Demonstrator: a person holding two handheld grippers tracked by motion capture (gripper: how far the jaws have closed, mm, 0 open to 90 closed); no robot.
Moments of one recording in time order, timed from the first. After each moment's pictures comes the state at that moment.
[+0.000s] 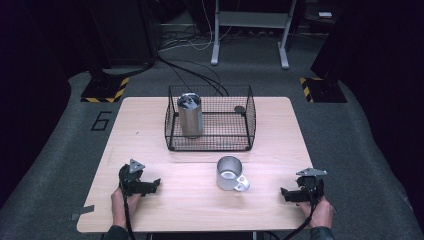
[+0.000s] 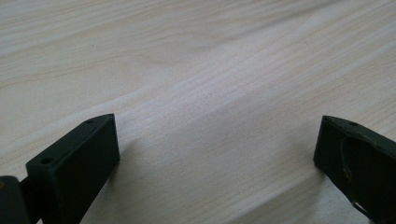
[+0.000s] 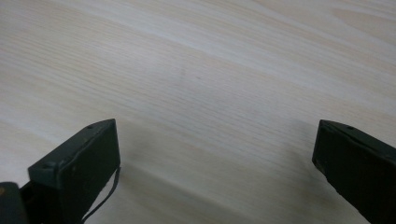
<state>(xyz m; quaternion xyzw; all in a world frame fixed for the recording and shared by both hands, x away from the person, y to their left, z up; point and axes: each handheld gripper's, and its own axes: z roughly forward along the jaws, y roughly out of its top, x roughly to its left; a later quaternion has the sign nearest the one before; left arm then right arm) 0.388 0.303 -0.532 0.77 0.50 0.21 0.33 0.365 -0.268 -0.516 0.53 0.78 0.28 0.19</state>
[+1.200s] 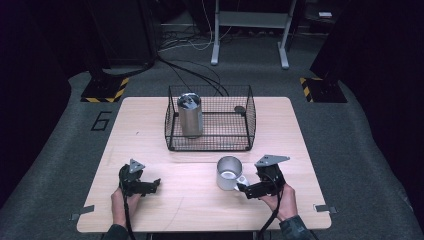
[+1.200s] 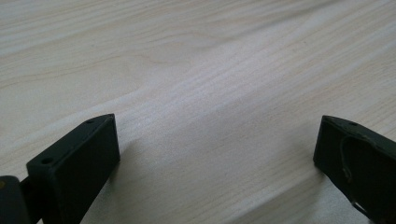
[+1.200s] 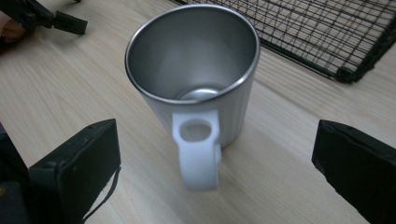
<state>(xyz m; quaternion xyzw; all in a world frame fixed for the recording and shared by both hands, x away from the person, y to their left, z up) 0.388 0.303 -0.532 0.77 0.50 0.21 0.33 0.363 -0.138 -0.436 0.38 0.83 0.38 0.11</state>
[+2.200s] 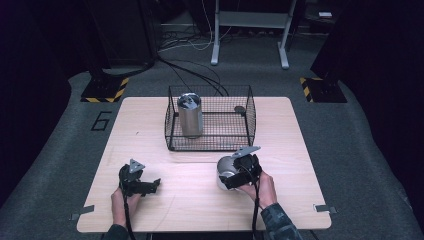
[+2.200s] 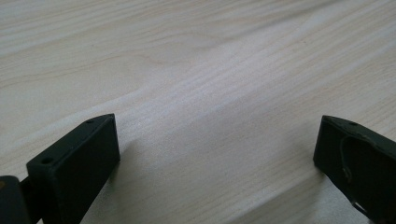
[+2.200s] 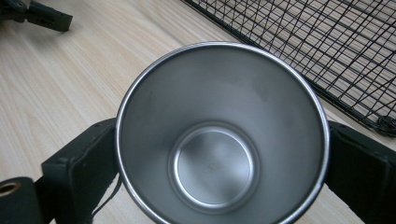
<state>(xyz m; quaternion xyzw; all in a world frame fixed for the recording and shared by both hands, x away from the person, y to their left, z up) 0.388 0.303 -0.532 0.77 0.50 0.21 0.33 0.400 -0.082 -0.446 0.35 0.86 0.35 0.12</state>
